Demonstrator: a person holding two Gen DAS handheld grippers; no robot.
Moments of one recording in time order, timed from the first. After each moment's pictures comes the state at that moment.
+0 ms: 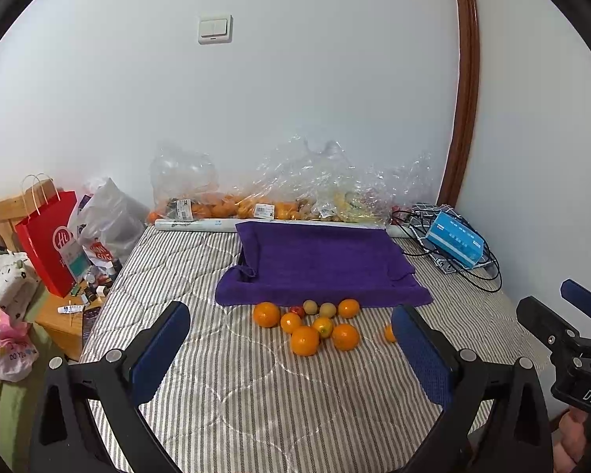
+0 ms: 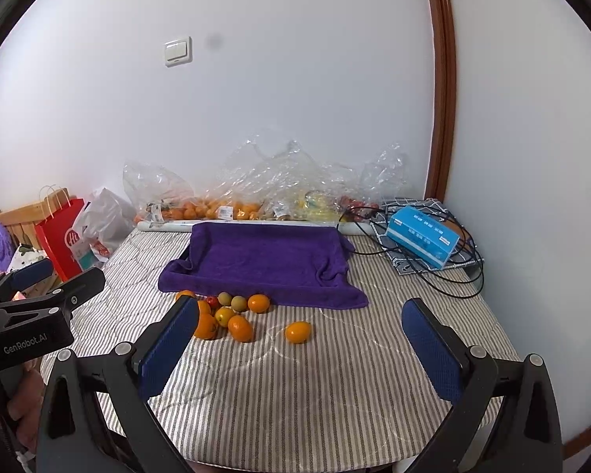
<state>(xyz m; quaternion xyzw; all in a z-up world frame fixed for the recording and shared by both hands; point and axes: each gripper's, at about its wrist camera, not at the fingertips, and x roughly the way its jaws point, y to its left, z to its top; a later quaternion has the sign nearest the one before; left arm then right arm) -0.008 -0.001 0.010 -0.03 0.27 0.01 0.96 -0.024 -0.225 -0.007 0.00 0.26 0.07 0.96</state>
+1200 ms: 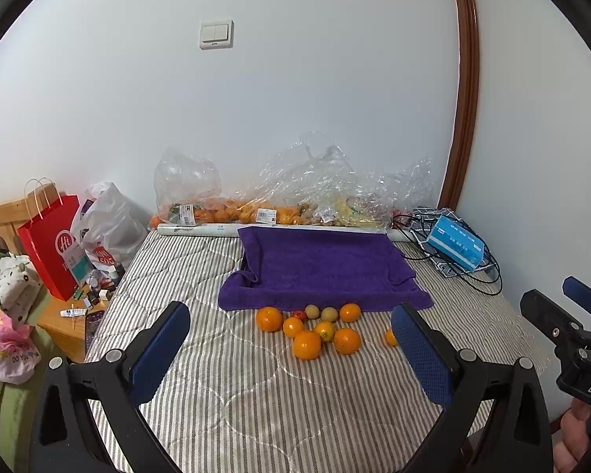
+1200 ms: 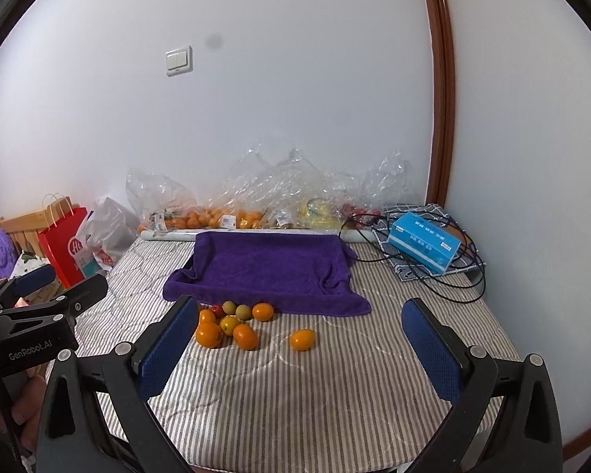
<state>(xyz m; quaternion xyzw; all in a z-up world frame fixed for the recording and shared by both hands) -0.013 0.001 0.015 -0.03 0.27 0.02 0.96 -0.026 -0.228 0.000 0.02 0.25 0.07 0.97</state>
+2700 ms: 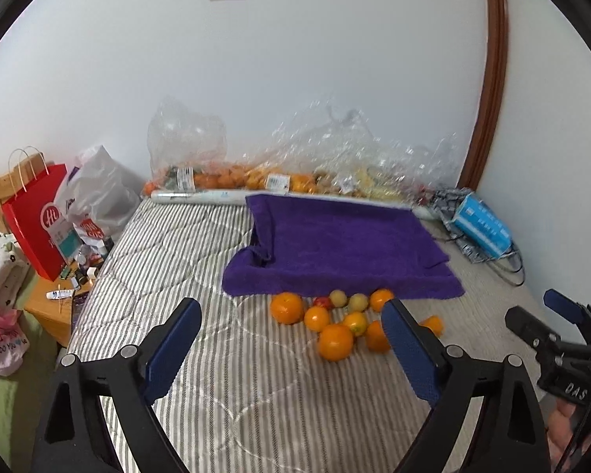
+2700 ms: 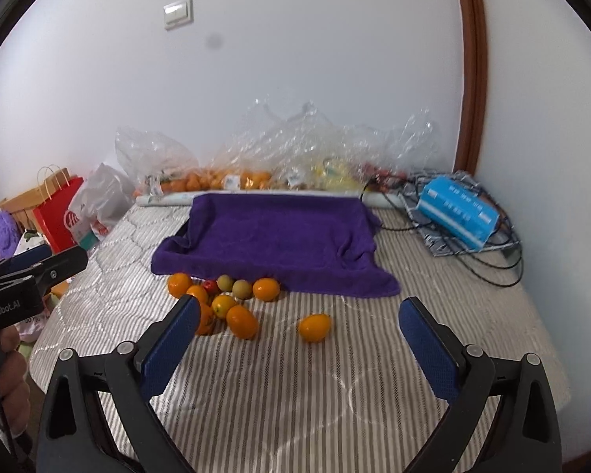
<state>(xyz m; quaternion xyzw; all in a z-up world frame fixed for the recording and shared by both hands) 0.057 0.040 -0.038 -0.04 0.33 0.02 0.94 0.055 -0.210 -0.072 0.01 0.32 0.10 0.94</state>
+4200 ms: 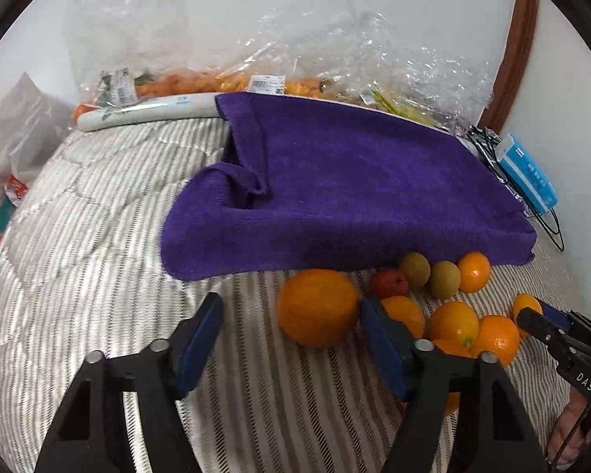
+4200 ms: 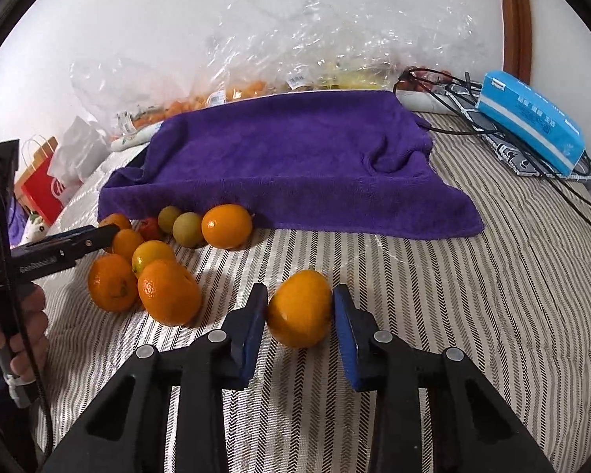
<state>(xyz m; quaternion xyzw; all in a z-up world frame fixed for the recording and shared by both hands) 0.182 0.056 -0.174 -0.06 0.42 -0.04 0.90 0.148 -0.209 -0.206 0.04 0.40 0.15 0.90</state>
